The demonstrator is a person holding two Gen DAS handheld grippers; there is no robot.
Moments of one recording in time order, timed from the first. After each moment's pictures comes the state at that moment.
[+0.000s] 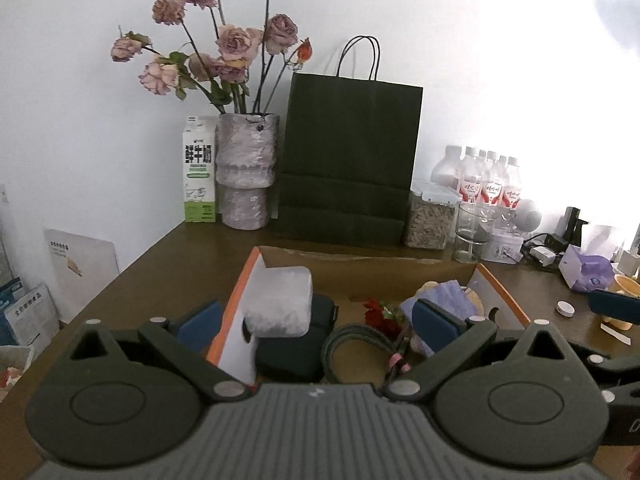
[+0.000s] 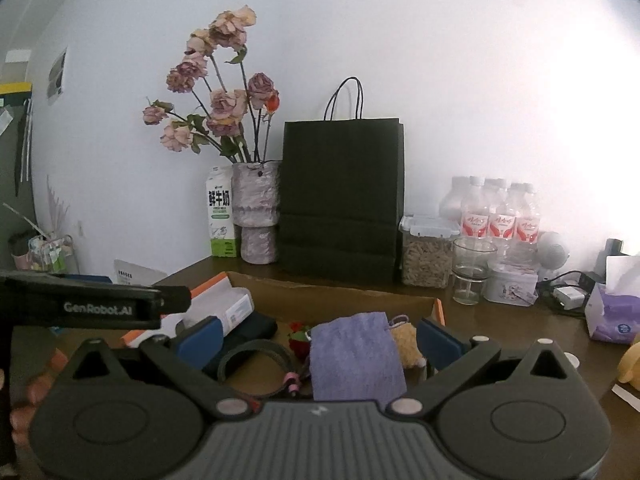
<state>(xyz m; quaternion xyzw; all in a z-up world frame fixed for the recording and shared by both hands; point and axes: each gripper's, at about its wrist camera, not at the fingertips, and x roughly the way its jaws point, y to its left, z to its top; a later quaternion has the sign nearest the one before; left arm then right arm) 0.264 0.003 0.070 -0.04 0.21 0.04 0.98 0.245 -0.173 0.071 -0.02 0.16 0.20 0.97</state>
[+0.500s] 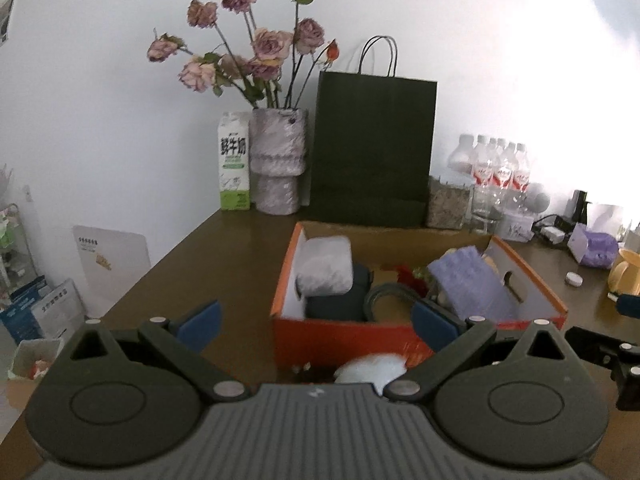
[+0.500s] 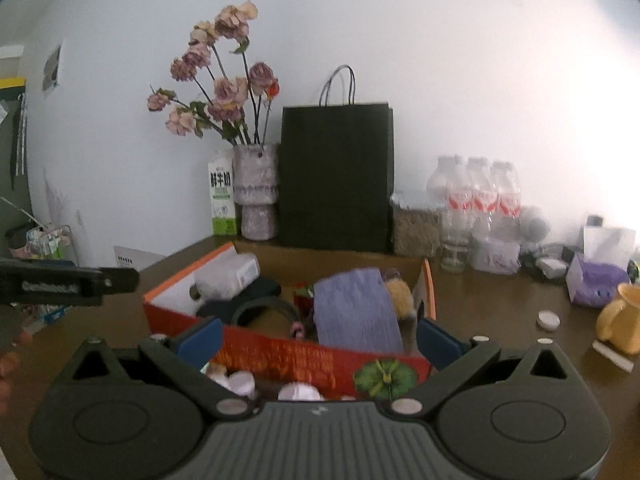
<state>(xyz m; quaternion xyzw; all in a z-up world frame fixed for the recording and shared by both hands) 0.198 0.027 0.061 -0.03 0.21 0.06 0.97 0.193 -0.189 0.052 -0.02 0.20 0.18 0.96</state>
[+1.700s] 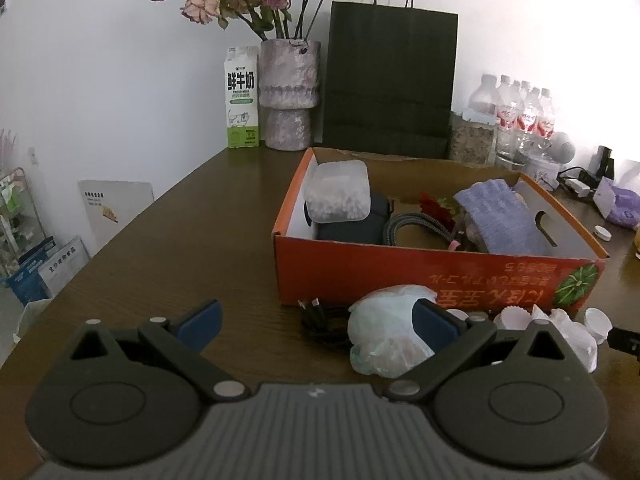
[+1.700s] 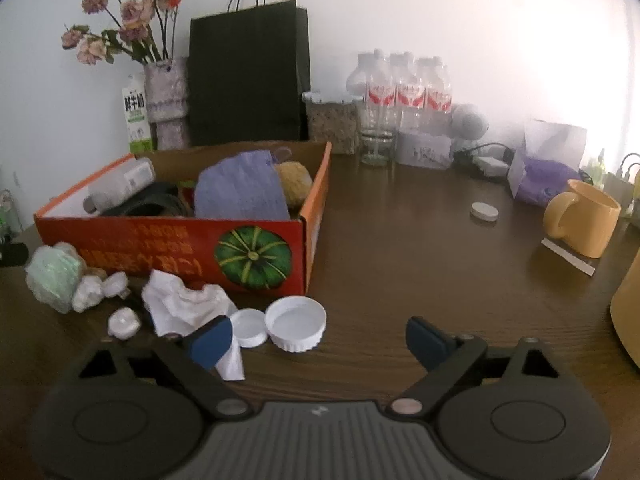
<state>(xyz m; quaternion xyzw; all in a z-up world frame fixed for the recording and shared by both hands) 0.228 0.024 0.009 -0.03 0.29 0.09 0.95 0.236 -0.254 -0.022 -0.02 0.31 0.10 0.95</state>
